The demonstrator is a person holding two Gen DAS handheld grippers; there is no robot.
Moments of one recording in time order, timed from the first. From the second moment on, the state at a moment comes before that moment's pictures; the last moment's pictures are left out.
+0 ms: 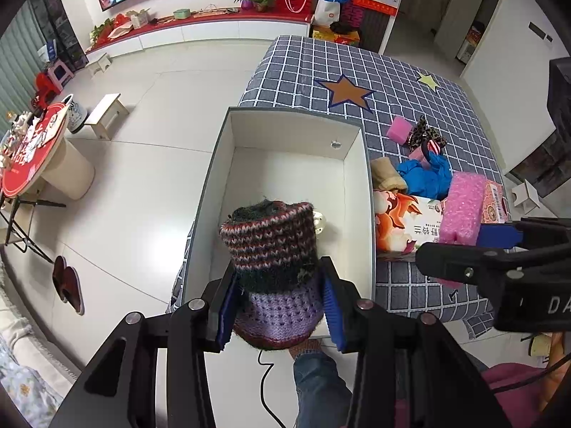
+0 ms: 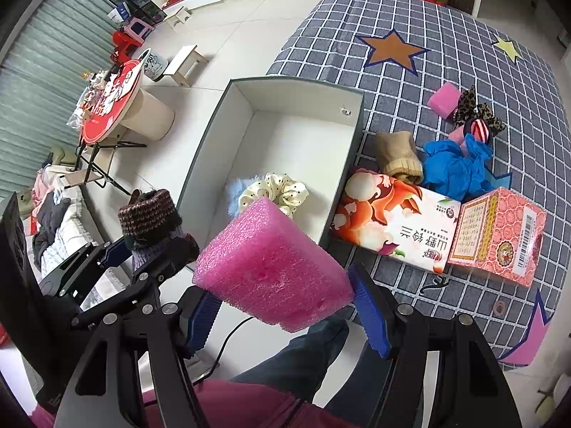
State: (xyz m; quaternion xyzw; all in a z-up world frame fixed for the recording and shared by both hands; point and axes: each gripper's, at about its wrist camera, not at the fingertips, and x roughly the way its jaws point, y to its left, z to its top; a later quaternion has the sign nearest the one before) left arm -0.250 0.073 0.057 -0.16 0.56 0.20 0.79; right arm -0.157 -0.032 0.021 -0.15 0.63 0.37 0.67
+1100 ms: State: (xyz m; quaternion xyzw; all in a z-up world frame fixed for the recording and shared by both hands) left arm -0.249 0.074 0.055 -0.16 0.56 0.20 0.78; right arm -0.153 -0.029 0.020 -0.14 0.63 0.37 0.67
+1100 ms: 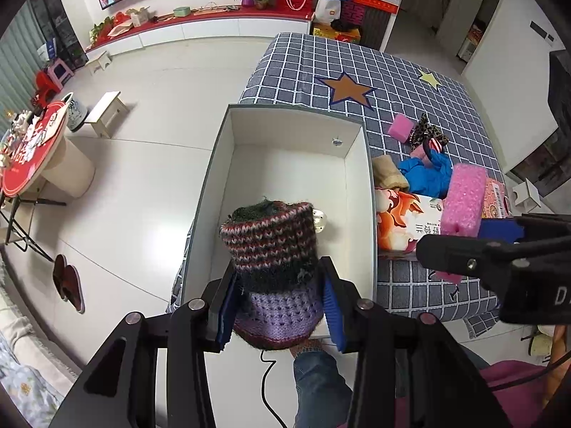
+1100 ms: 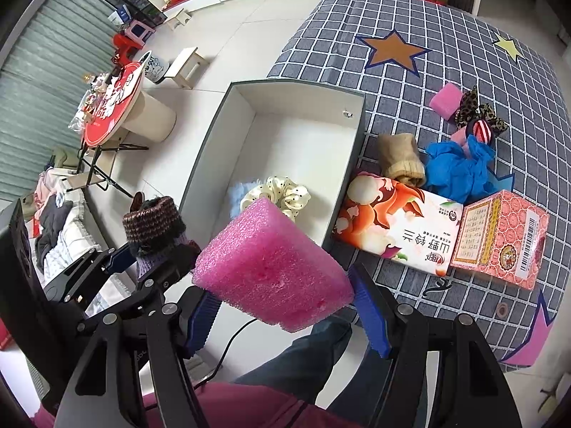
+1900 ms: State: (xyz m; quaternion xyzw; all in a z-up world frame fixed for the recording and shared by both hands) left arm -0.238 0.082 0.045 -0.17 0.58 0.19 0.78; right arm -0.139 -0.023 0.012 -0.13 0.64 0.36 0.66
